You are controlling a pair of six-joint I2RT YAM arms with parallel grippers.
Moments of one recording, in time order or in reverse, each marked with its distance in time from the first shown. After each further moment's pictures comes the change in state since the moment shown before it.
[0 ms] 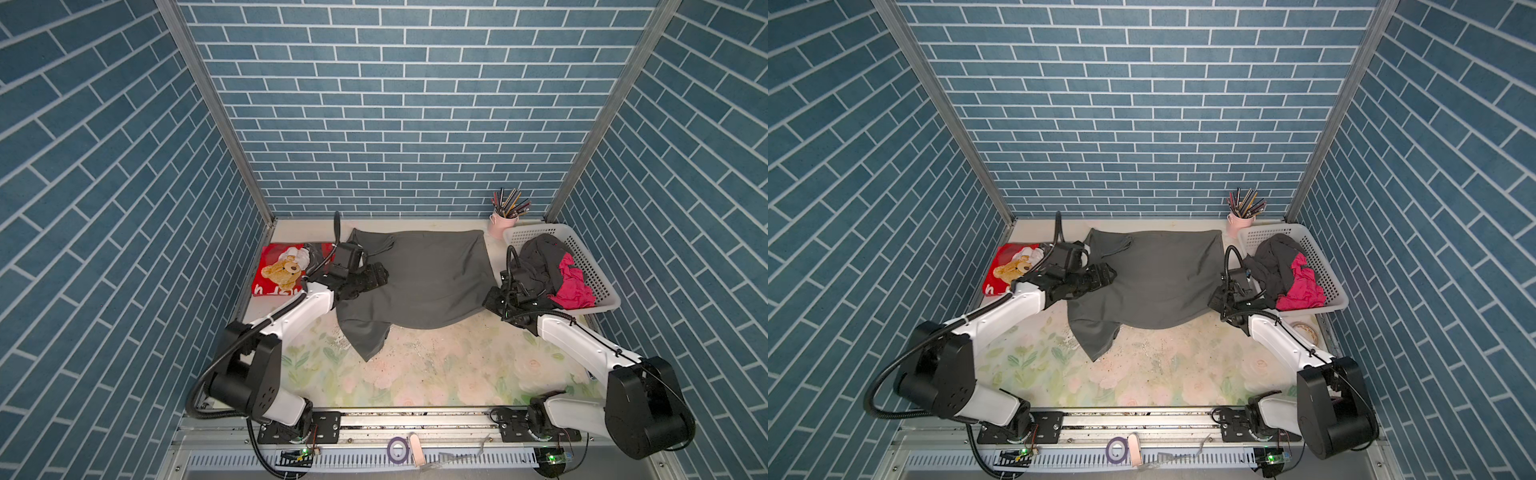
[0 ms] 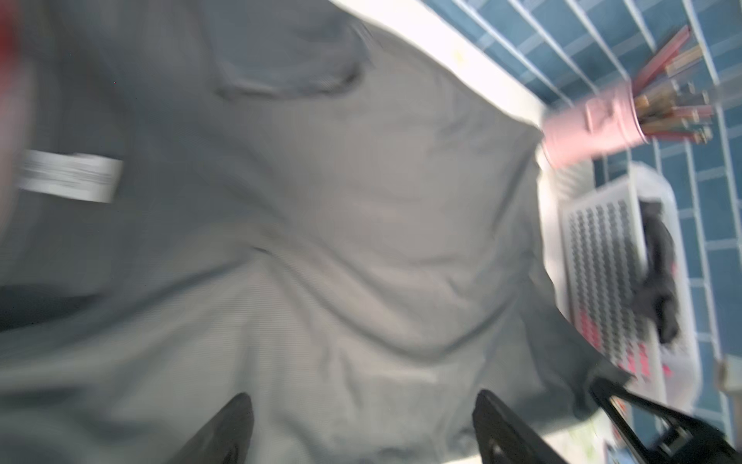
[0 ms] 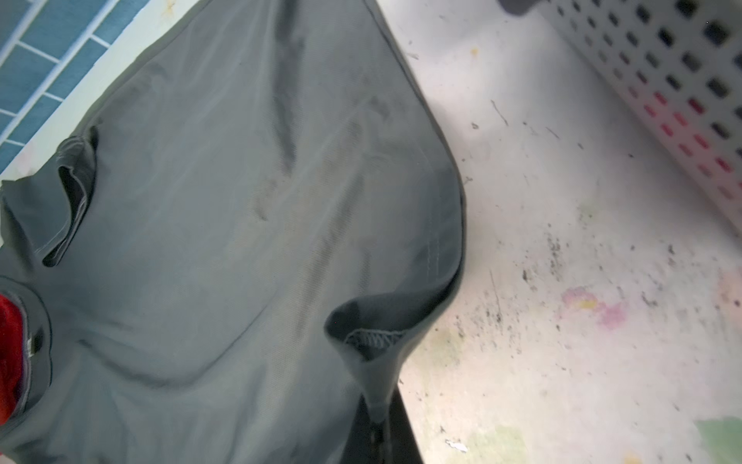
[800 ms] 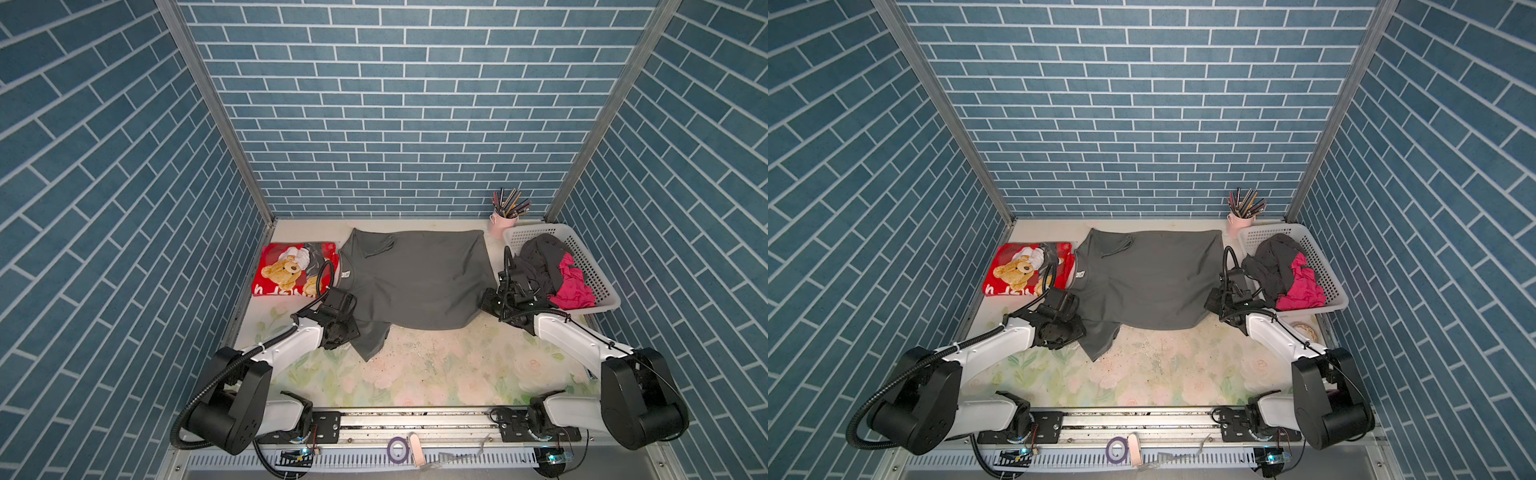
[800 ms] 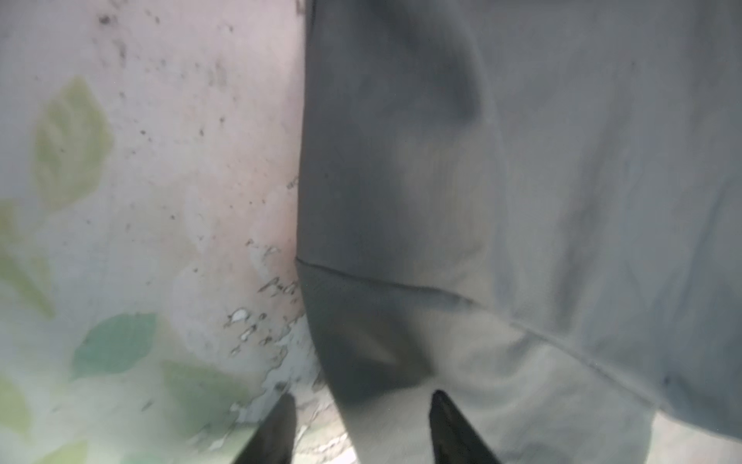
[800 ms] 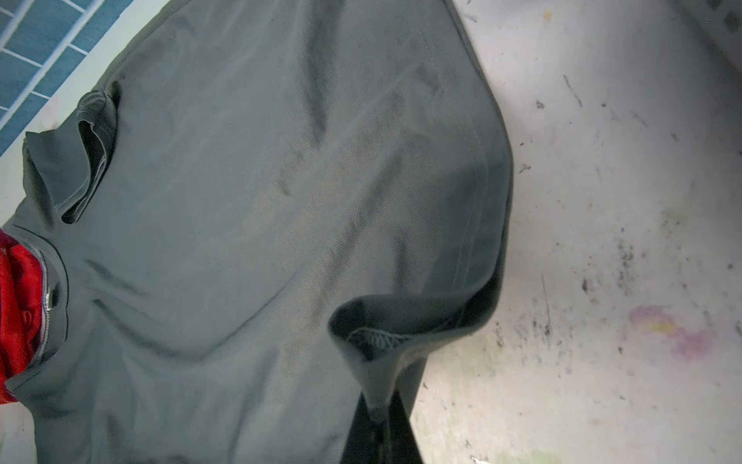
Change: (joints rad) left arm -0.052 -0.095 -0.372 -0.117 -0.144 -0.097; right arm 0.000 0.034 -0.033 0.077 -0.083 -0.051
